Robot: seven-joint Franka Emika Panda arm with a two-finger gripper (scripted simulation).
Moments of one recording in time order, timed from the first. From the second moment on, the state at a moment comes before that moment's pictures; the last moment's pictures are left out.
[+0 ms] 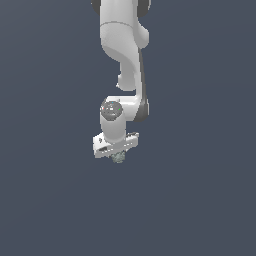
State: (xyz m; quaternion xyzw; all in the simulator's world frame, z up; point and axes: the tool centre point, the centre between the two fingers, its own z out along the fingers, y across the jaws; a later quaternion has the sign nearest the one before) arm 0.008 -0.051 0.042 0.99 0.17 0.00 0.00
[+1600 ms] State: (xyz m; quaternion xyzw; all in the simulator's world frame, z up) arm -0.061 -0.123 0.249 0.98 0.17 0.00 0.00
